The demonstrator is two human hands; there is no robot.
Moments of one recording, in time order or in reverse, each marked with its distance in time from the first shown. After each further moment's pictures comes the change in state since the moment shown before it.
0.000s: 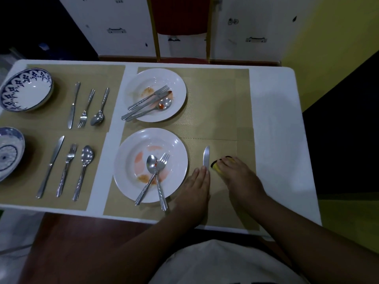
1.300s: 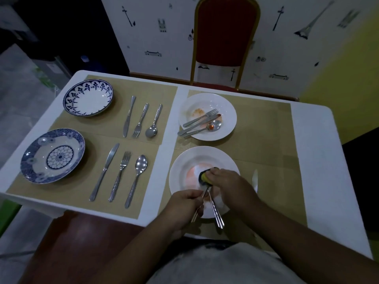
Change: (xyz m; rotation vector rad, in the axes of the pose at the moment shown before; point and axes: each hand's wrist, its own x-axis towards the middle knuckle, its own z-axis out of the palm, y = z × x) left_hand -0.092 -0.121 -0.128 -1.582 -0.007 -0.768; right_hand 0.063 -0.174 -0.011 0.154 0.242 -0.356
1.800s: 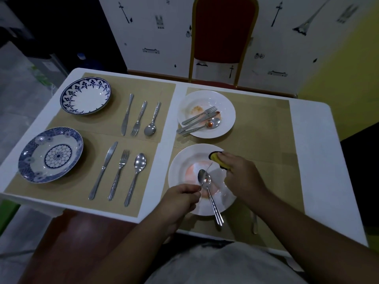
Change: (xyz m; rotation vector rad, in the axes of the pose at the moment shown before) left_hand -0.003 0.007 -0.009 0.031 0.045 -0.022; right_hand 0.013 0.014 -0.016 0.120 0.134 0.316
